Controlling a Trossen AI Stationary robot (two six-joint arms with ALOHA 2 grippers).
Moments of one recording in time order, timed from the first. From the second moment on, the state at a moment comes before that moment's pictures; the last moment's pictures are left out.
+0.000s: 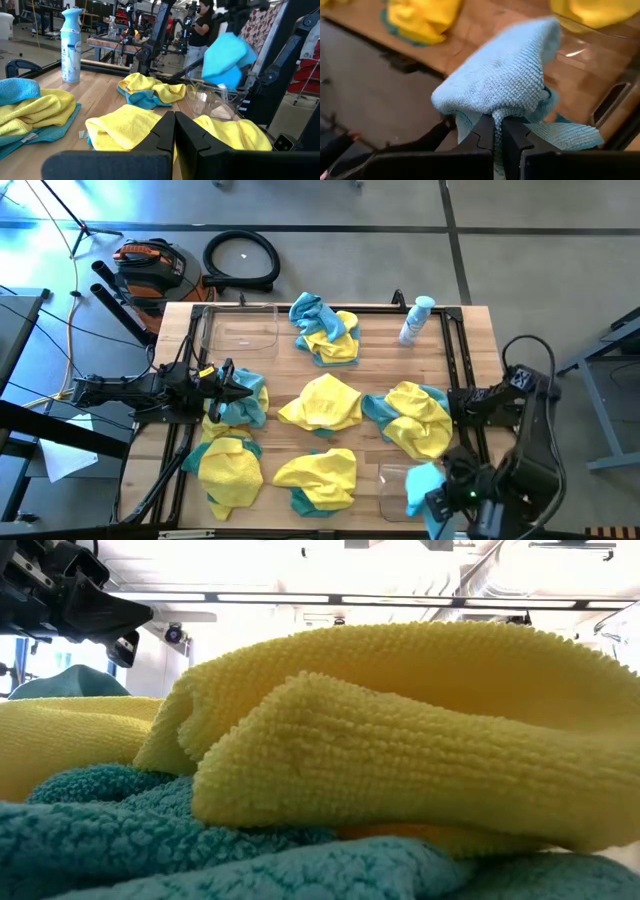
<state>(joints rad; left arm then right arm) 0.01 0.03 0.01 0.03 0.08 -0.18 1.06 1.71 1.92 -1.57 0.23 2.25</state>
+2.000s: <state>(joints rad) 0.01 0.03 0.01 0.03 0.08 -0.18 0.94 1.32 1.11 -1.13 0.32 1.82</state>
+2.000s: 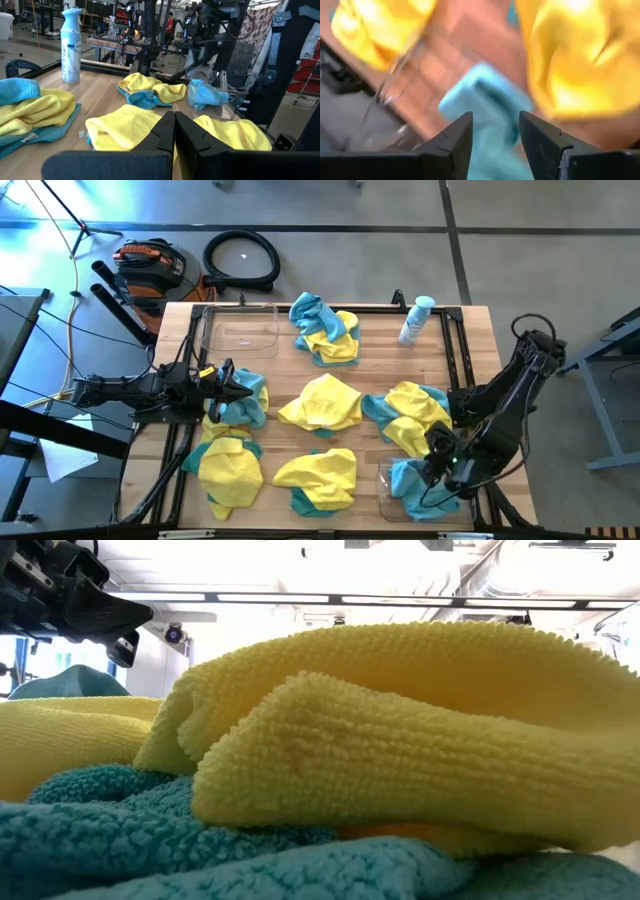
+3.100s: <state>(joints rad) 0.01 0.03 0.01 0.03 0.08 -0.18 0.31 1.15 0.60 -0.01 0.30 0.62</state>
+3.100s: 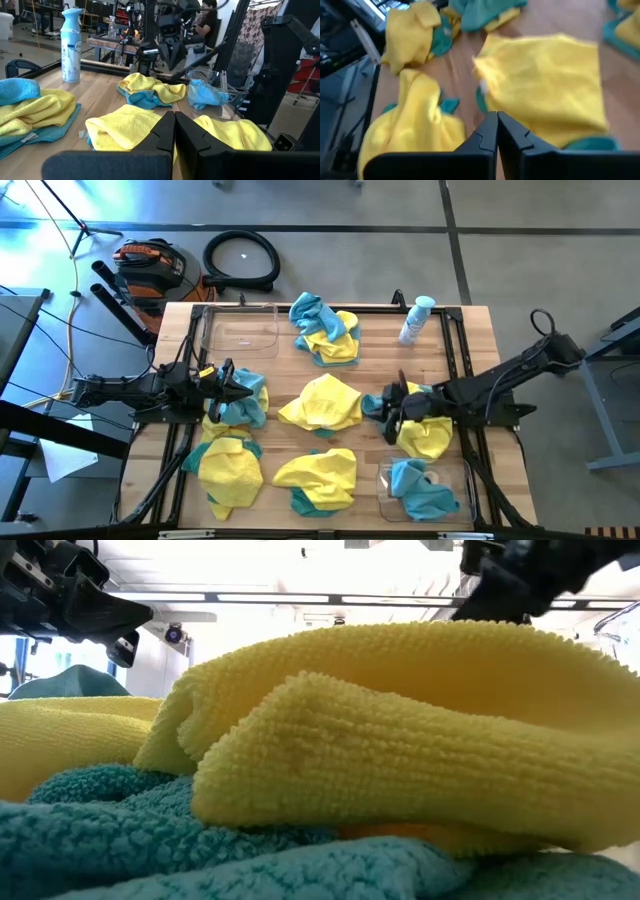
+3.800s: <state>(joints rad) 0.01 0.03 0.01 0.17 0.08 -0.27 0.08 1.15 0.61 0.09 0.30 0.74</state>
